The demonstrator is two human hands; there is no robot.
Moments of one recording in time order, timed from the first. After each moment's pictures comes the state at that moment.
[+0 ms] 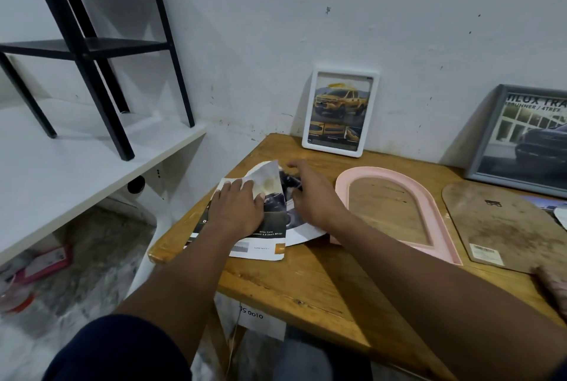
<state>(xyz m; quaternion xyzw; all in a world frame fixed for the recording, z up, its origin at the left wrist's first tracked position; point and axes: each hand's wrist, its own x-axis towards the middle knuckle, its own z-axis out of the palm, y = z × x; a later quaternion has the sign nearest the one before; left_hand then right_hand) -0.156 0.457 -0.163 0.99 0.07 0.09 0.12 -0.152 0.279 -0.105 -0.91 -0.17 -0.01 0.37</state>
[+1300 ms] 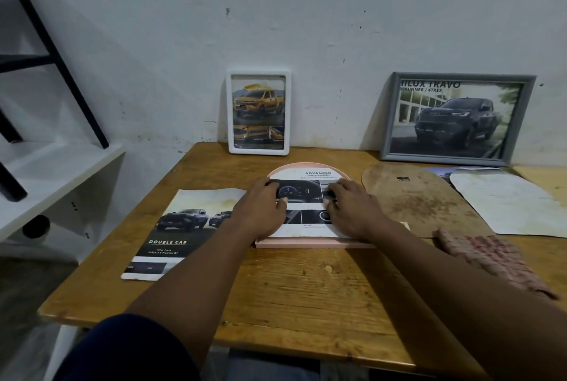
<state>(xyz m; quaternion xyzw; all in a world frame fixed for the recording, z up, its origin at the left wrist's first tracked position) -0.120 0.295 -0.144 0.97 -0.13 0.04 0.22 -0.145 0.084 -0.143 -0.99 -0.04 -0.05 0.15</state>
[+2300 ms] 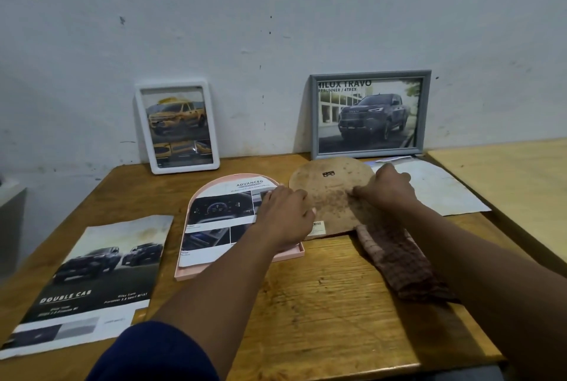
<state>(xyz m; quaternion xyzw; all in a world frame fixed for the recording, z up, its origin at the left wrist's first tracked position) -0.133 0.133 -0.136 0.95 -0.28 0.03 0.15 -0.165 -0.084 -0.112 -0.90 0.33 -0.07 0.27</state>
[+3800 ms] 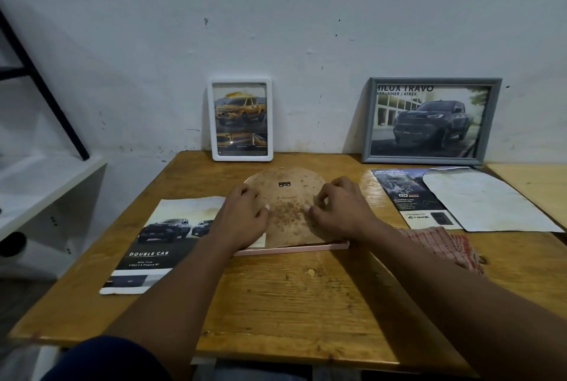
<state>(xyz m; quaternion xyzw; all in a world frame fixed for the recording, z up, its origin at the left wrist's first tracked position) -0.128 0.301 -0.148 0.96 -0.12 0.07 0.26 -0.160 0.076 -0.125 -0.98 0.00 -0.05 0.21</state>
